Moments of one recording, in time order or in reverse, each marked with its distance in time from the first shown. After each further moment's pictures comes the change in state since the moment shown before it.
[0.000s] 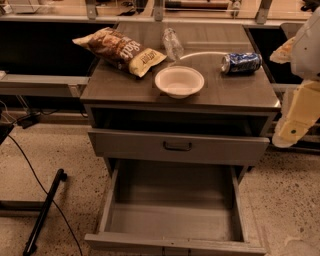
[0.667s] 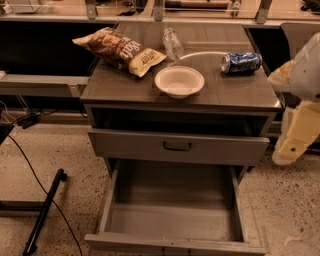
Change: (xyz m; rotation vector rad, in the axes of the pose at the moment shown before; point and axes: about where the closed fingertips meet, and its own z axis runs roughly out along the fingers) arm 0.014 0.018 0.028 -0.086 -0.033 0.024
